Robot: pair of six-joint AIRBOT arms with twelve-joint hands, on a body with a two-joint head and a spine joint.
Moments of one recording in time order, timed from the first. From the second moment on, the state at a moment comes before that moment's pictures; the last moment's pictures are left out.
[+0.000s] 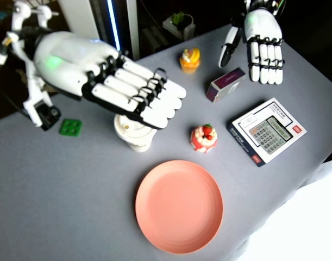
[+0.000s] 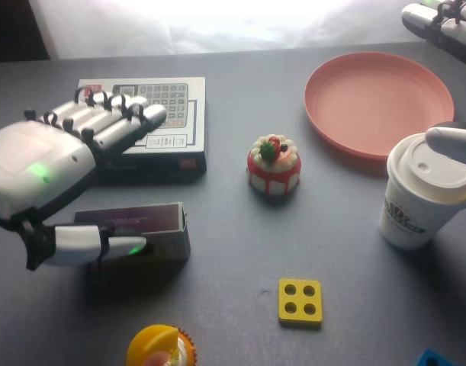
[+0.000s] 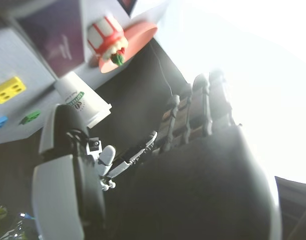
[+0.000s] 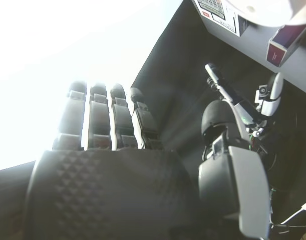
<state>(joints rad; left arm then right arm) 1.01 -0.72 0.97 -0.13 -0.90 0.98 -0.88 -0.67 0.84 0.14 0.88 -1.21</state>
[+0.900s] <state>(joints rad) 1.03 -0.83 1.05 -0.20 -0.73 0.98 -0.88 -0.67 0.84 0.14 0.88 -1.21</state>
